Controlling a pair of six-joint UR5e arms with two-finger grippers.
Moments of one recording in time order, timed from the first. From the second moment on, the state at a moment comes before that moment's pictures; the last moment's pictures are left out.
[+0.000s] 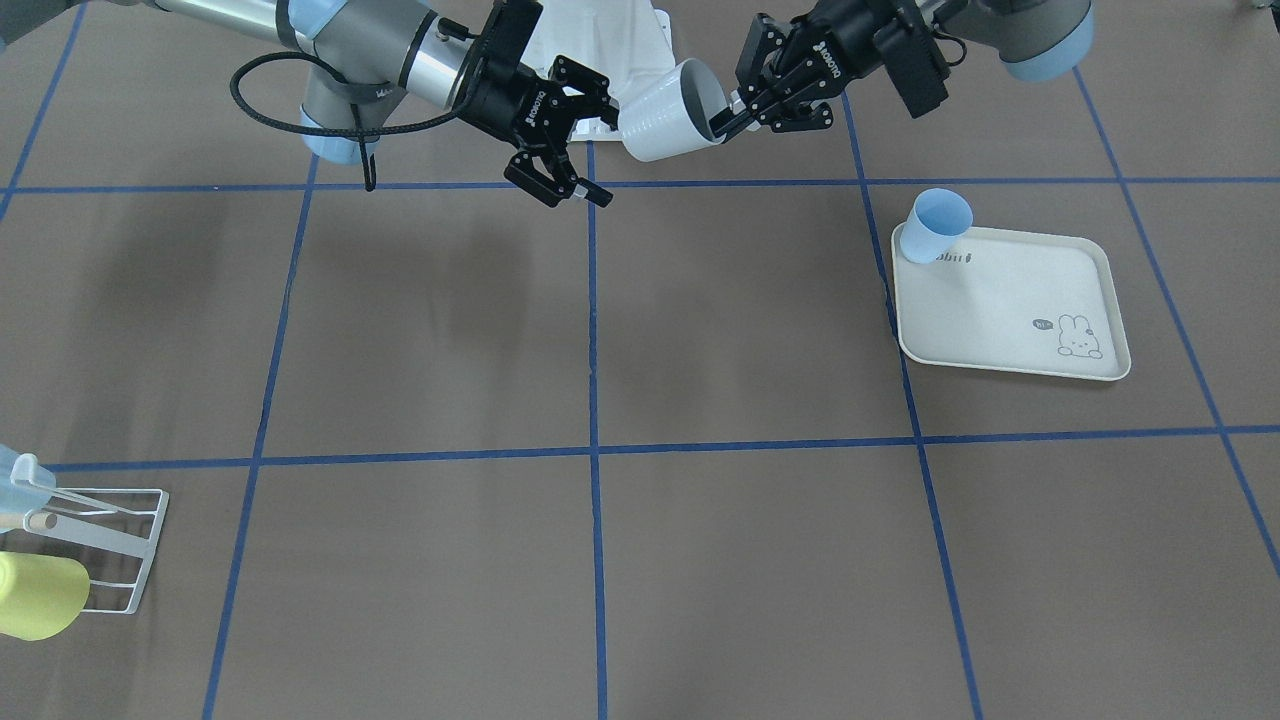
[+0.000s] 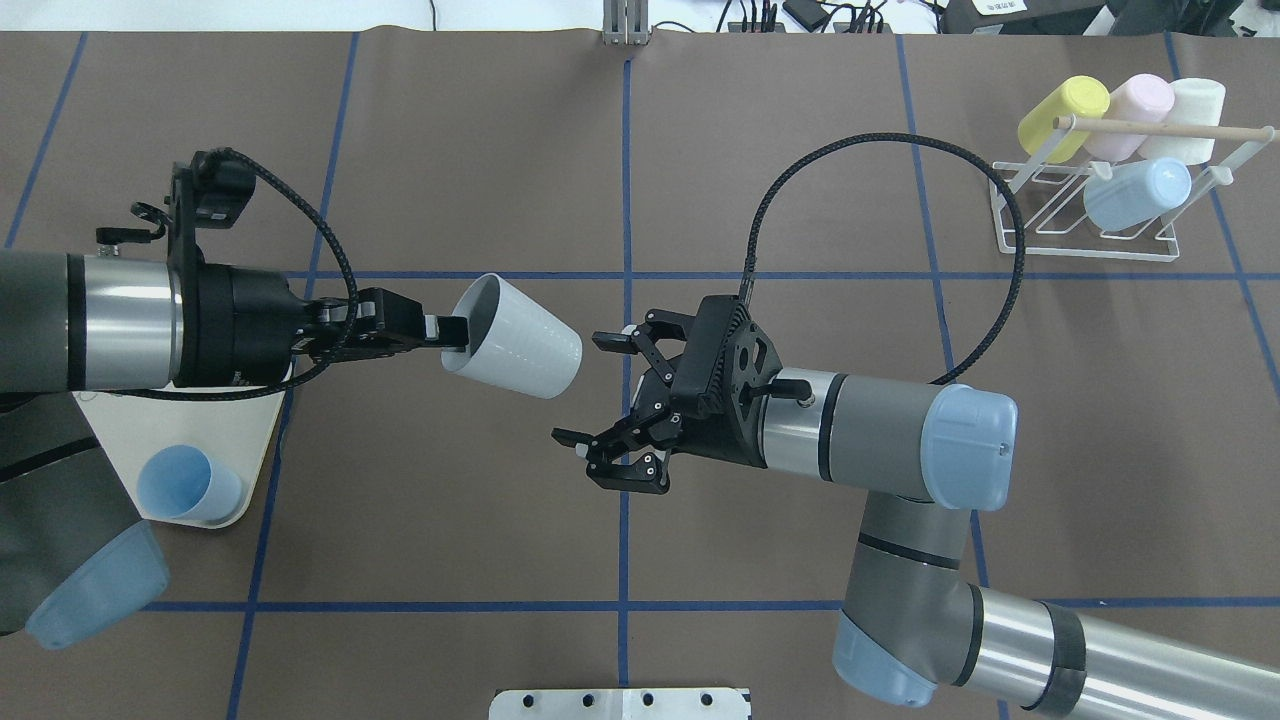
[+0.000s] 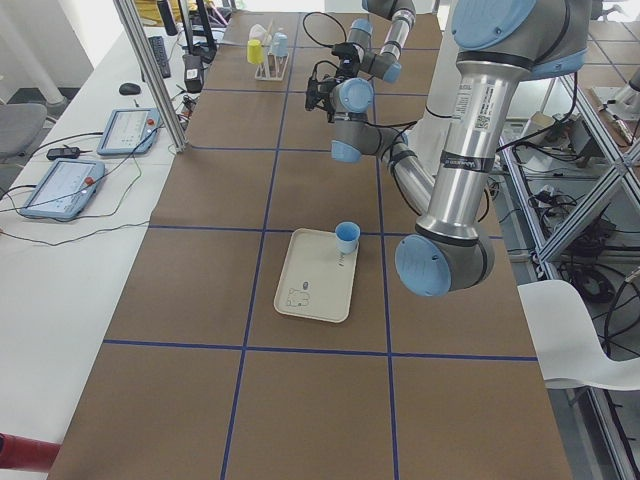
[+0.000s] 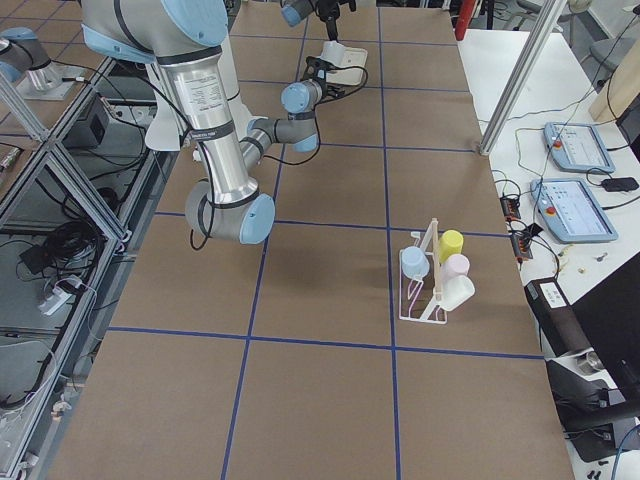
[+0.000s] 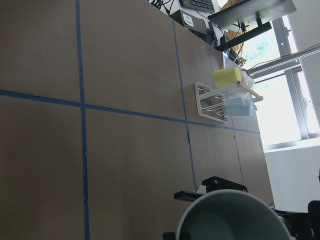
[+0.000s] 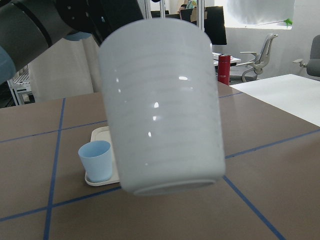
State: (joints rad) left arm -0.65 -1.82 -2.05 -2.57 -1.96 -1.53; right arm 0.38 -1.11 1.72 -0.30 1.64 0.33
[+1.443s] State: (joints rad) left arm -0.58 -1.84 -2.00 -2.57 -1.93 -1.53; right arm 0.38 -1.09 1.72 -0.30 1.60 0.32
